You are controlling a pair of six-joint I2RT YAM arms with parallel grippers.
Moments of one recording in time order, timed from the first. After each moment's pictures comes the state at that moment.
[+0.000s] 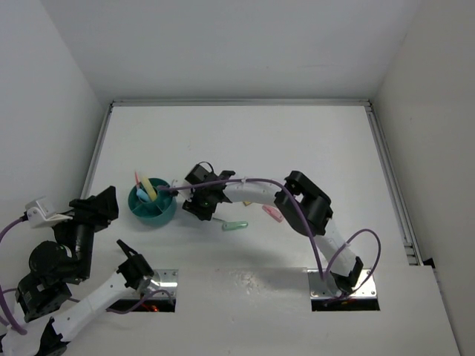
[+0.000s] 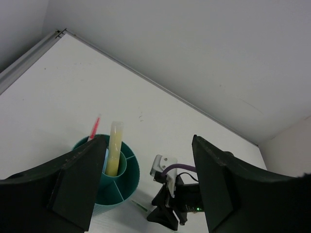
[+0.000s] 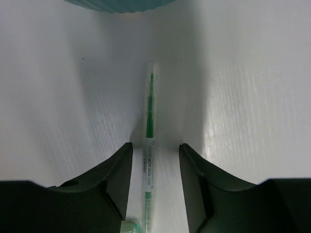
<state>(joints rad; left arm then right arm) -0.85 0.02 0.84 -0.72 -0.99 -0.53 1.00 2.22 1.57 -0.41 -0.21 -0.27</state>
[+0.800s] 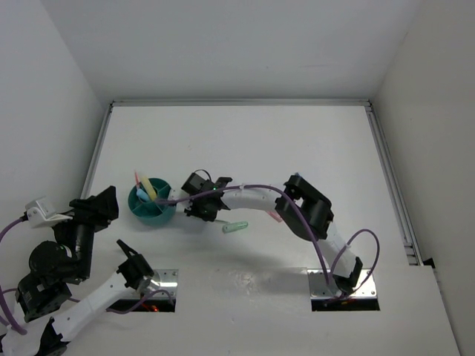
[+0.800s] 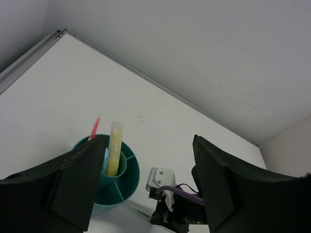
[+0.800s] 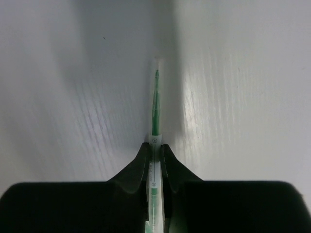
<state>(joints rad) -0.85 0.02 0.84 -0.73 -0.99 -0.53 1.06 2.20 1.57 -0.46 -0.11 -0.32</state>
